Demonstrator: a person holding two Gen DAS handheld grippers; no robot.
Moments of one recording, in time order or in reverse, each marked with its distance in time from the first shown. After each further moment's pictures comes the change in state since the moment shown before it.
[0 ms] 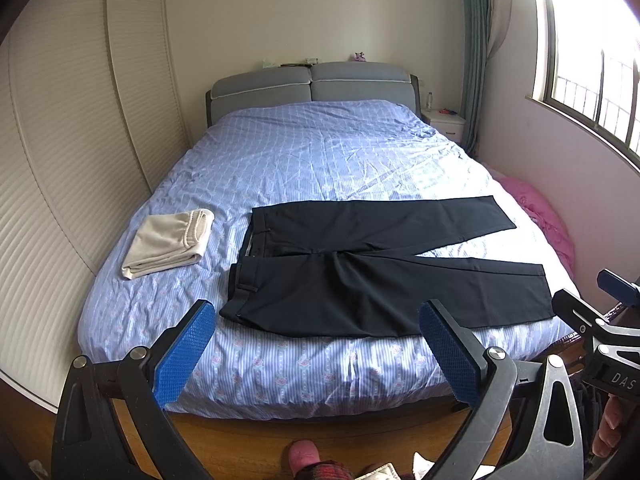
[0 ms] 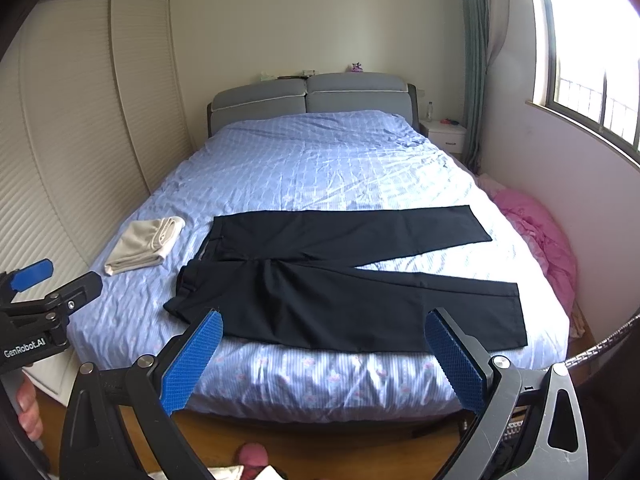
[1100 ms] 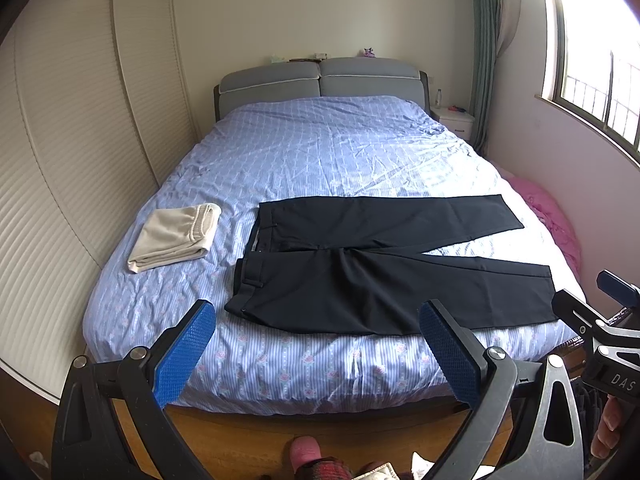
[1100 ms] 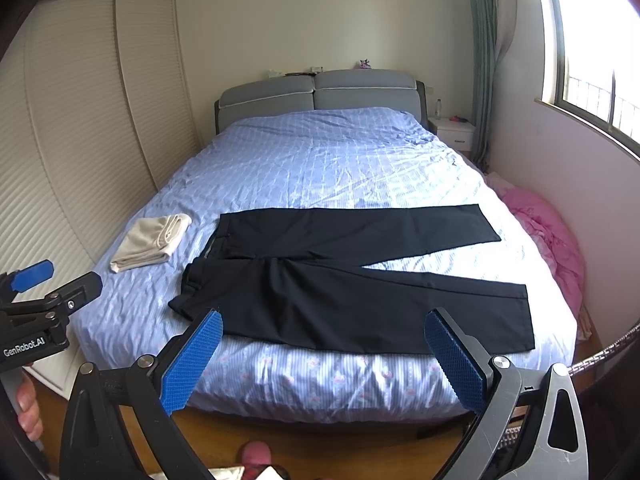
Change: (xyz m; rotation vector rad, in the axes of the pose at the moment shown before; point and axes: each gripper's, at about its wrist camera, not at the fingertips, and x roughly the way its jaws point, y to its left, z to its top) left arm 0.002 -0.003 0.002 -0.016 0.021 0.033; right arm 0.009 -0.005 0.004 -0.006 0.013 0.036
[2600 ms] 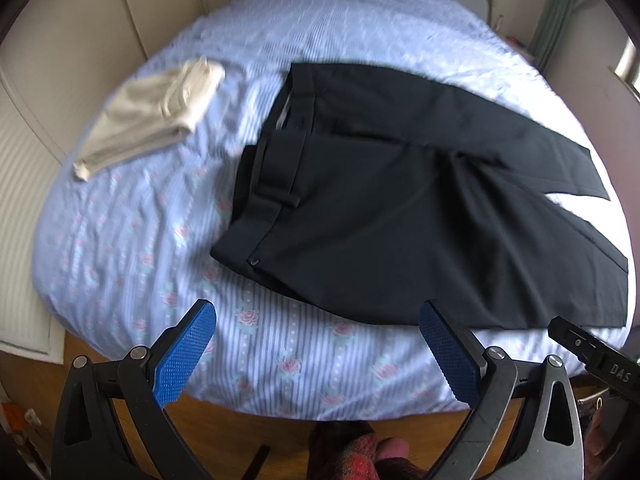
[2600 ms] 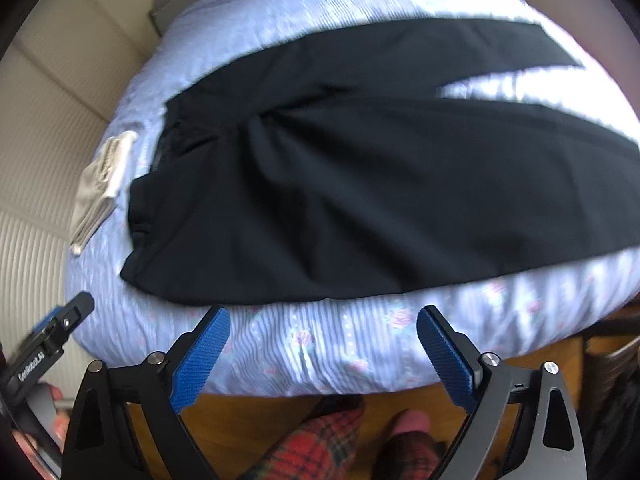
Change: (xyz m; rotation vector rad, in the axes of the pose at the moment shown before) left arm 0.333 0.110 -0.058 -0.131 0.426 0.010; right arm 0.340 0.041 -0.084 0.306 0.535 0.053
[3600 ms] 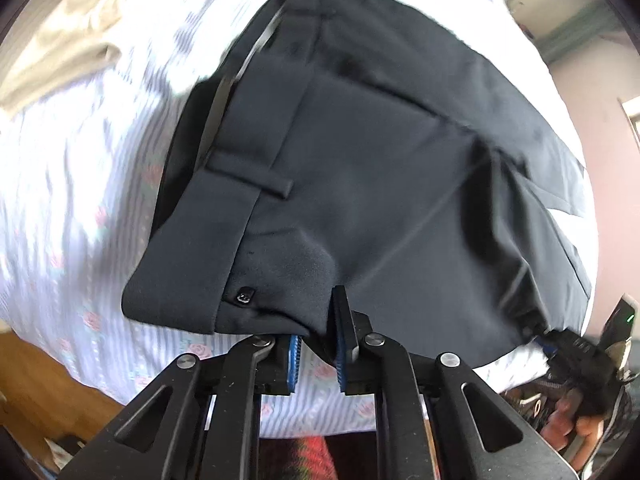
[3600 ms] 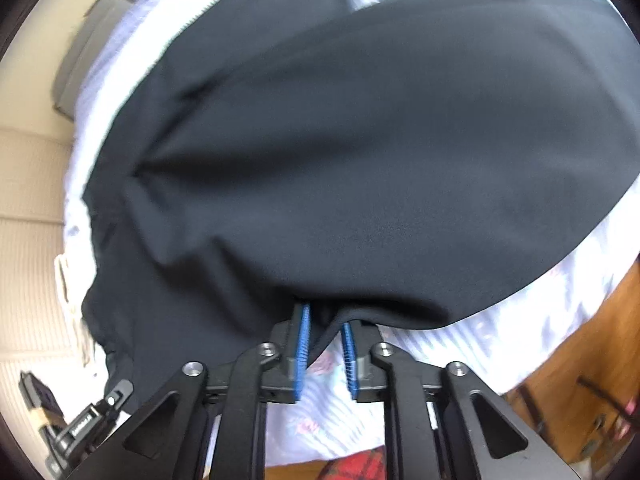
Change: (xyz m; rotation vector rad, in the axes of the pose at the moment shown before) left arm 0.090 0.023 0.066 -0.080 0.256 -0.232; right arm 0.067 -0.065 0.039 0.400 0.047 0.030
